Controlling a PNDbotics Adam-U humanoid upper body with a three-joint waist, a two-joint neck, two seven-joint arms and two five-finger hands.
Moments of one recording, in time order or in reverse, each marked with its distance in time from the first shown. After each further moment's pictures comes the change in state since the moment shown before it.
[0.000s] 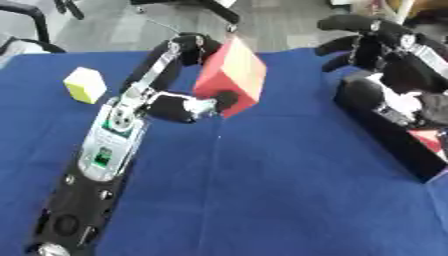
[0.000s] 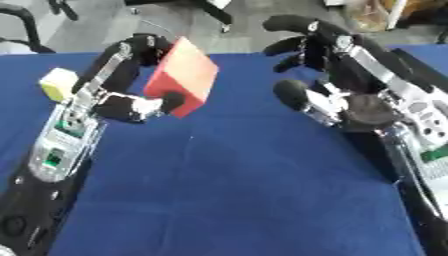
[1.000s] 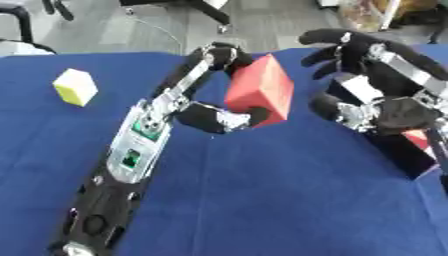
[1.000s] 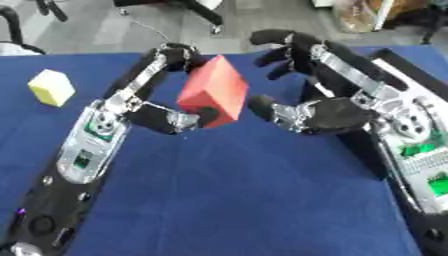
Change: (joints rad) left arm -0.057 -0.081 -0.035 0.121 -0.262 -0.009 0.062; right arm -0.003 0.000 0.013 0.000 0.196 0.024 0.077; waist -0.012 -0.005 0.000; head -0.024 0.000
